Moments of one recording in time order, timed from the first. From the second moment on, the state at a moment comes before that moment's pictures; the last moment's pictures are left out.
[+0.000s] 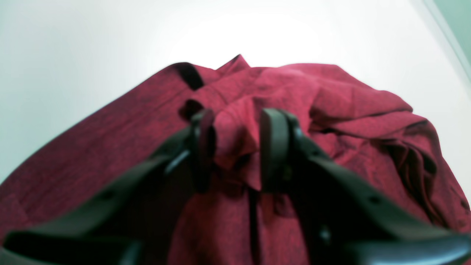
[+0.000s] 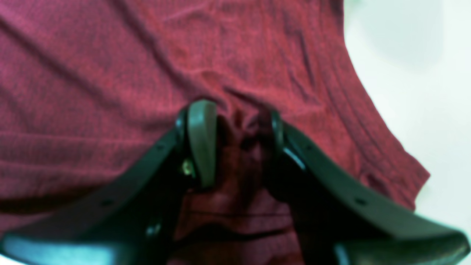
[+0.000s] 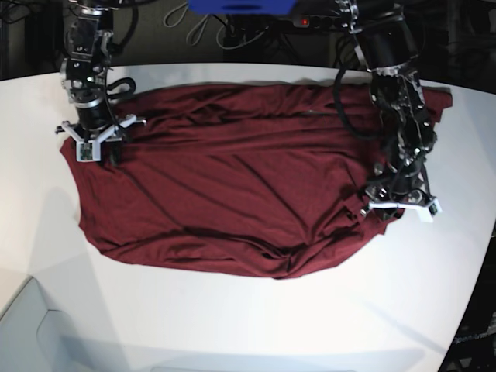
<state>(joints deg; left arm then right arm) -5.3 -0.8 -21.9 78.5 -24.6 2.2 28.2 -12.9 3.5 20.9 77.0 -7.4 19.6 -1.2</state>
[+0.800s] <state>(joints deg) -24.5 -1.3 -21.9 75.7 -26.6 2.4 28.0 -12.3 3.7 21.0 76.8 -7.5 19.6 -1.7</state>
